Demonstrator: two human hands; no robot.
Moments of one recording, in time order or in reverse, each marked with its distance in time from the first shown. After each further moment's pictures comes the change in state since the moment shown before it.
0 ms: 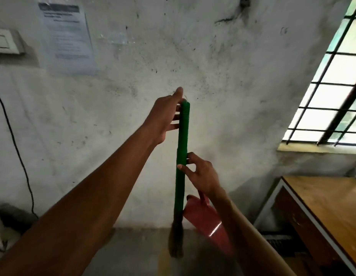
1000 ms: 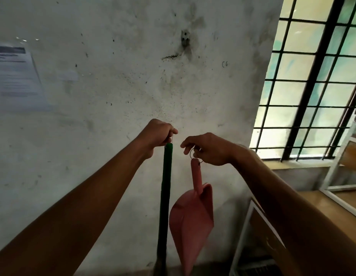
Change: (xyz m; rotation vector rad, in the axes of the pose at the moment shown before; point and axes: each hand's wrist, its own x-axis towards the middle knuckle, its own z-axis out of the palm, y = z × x) left_hand 0.068 0.019 0.156 0.305 -0.041 0.073; right_hand 0.085 0.048 -0.273 -0.337 -0.339 -0.301
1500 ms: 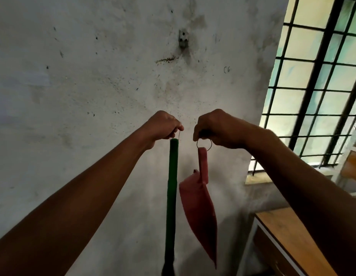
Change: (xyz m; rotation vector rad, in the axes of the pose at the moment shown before) left_hand 0.149 0.004 -0.005 0.149 -0.150 0.202; right_hand 0.092 0.045 -0.069 -0.430 0.139 -0.114
